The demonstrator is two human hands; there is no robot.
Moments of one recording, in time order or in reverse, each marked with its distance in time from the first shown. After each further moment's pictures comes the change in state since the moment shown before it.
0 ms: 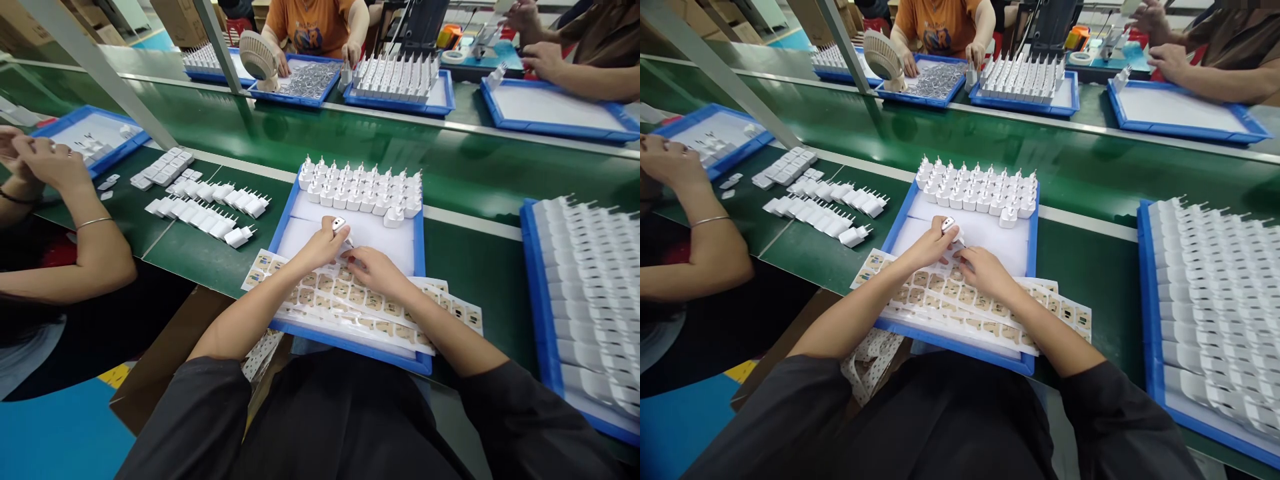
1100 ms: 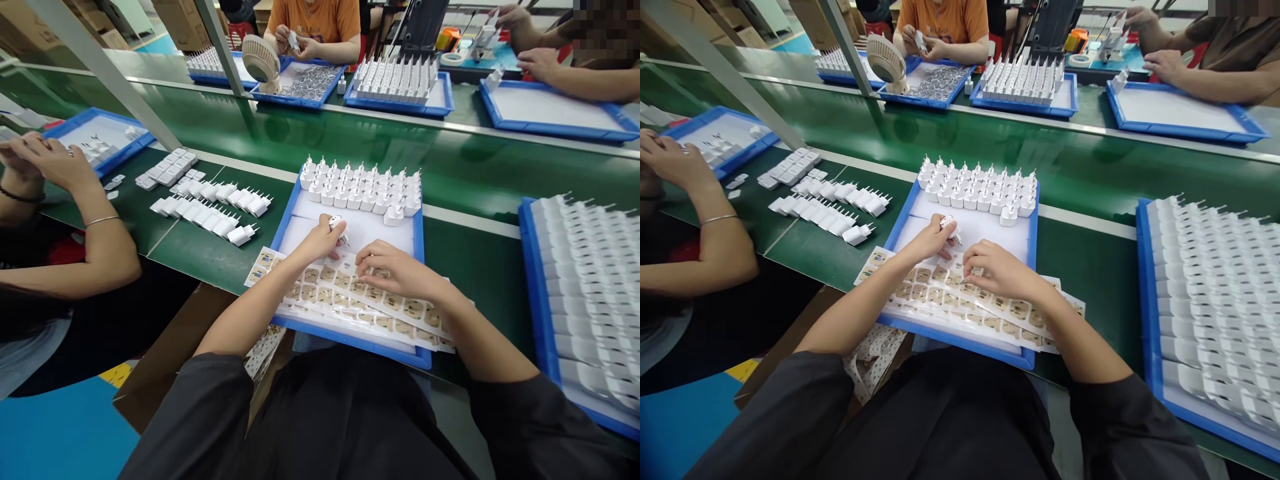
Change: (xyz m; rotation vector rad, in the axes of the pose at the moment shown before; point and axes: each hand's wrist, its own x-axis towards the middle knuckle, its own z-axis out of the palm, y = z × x) left_hand 0.008 -0.005 -0.006 -0.048 0.002 -0.054; right_hand -0.024 -0.006 -0.049 0.069 -0.115 -0.357
